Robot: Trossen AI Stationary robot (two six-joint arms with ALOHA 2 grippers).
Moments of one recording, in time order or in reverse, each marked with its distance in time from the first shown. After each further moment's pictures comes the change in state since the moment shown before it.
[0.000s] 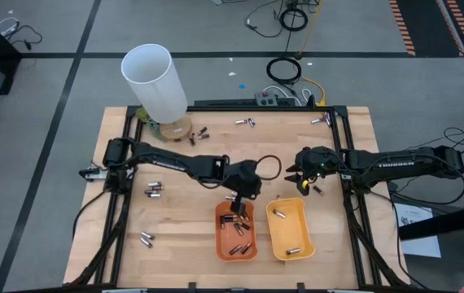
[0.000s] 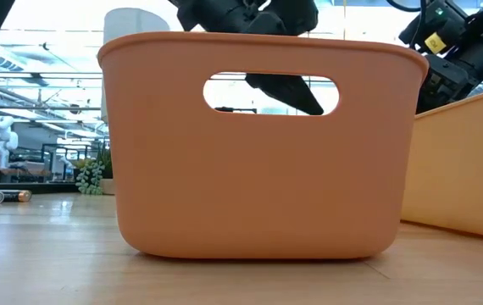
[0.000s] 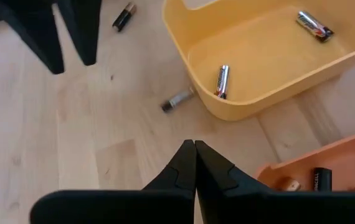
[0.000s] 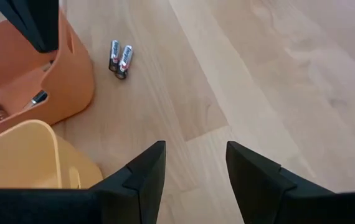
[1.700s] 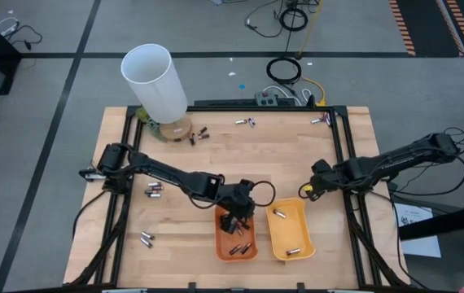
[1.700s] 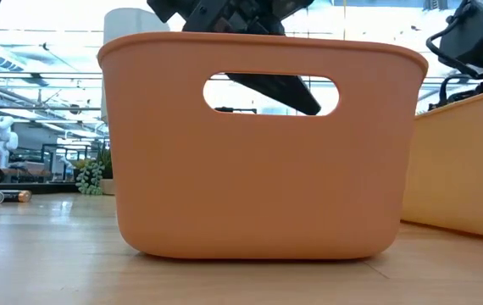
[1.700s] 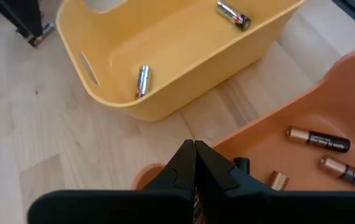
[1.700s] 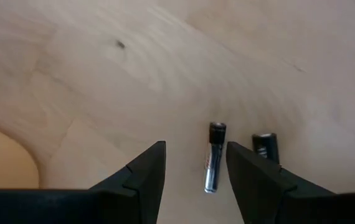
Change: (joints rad) left arm -0.132 -0.015 -0.087 0.055 0.010 0.012; right arm 0.334 0.032 0.056 -0.692 0.219 0.876
